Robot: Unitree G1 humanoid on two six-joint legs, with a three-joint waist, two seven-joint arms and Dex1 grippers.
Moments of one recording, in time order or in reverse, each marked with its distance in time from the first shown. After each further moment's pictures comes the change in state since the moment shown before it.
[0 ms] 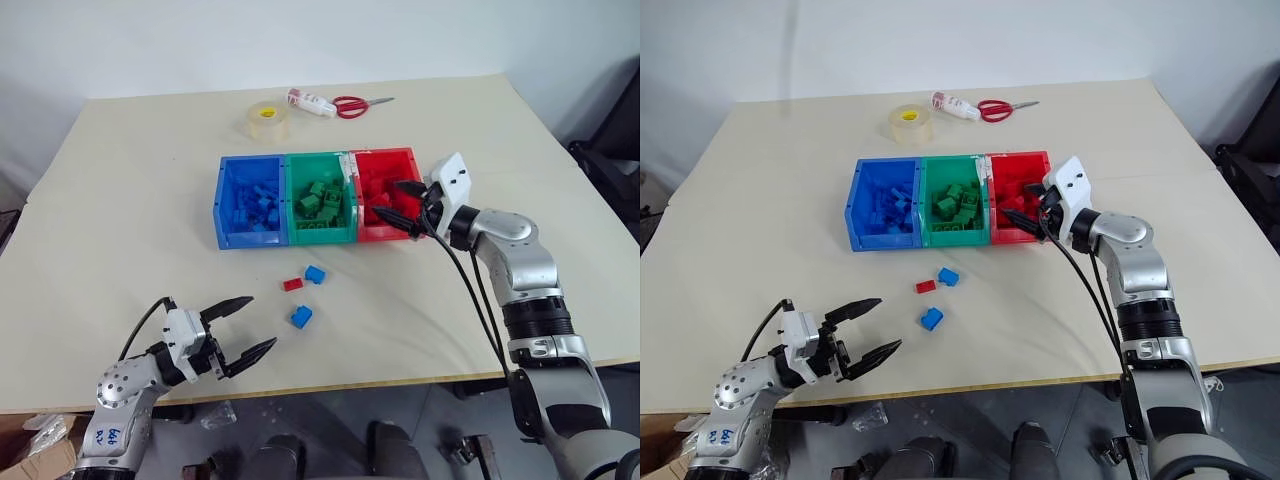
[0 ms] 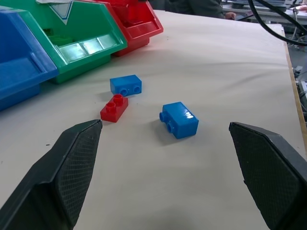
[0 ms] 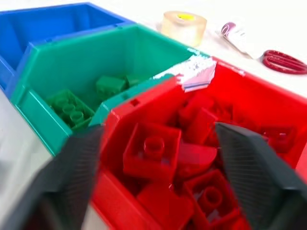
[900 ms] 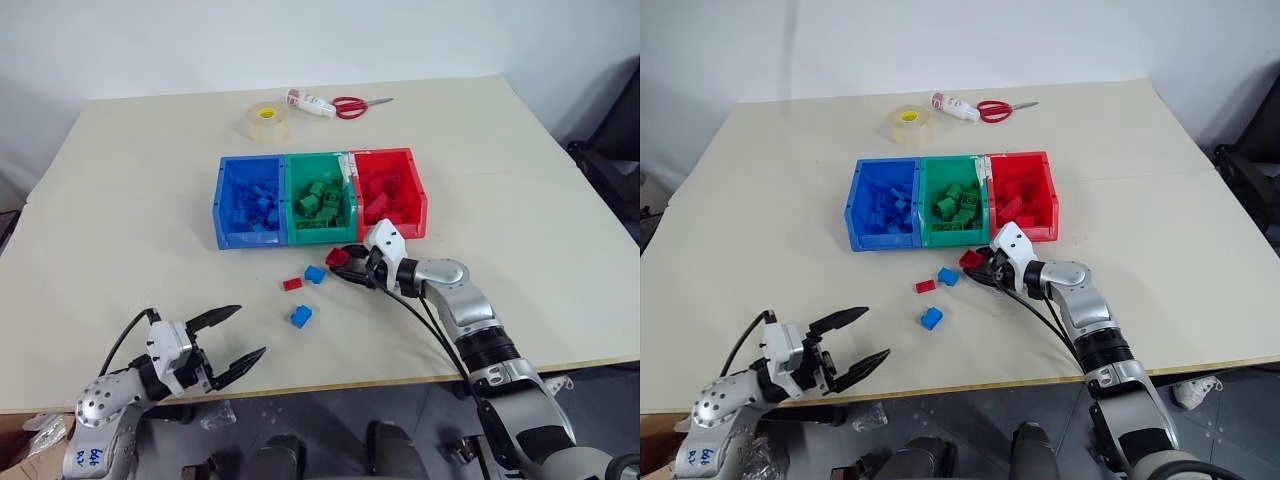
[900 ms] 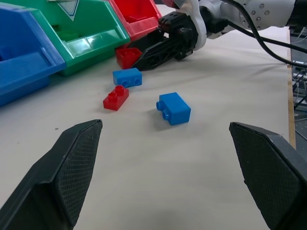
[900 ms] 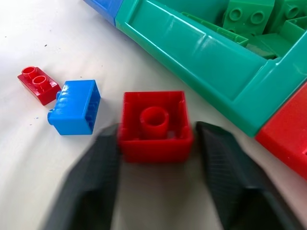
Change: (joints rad) left arm 0.102 0.016 0.055 -0.091 -0.009 0.006 0.016; right arm 0.106 0.162 0.169 0.090 -0.080 -0.089 0.037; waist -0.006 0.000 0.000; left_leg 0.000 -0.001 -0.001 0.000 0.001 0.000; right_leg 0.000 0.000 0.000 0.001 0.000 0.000
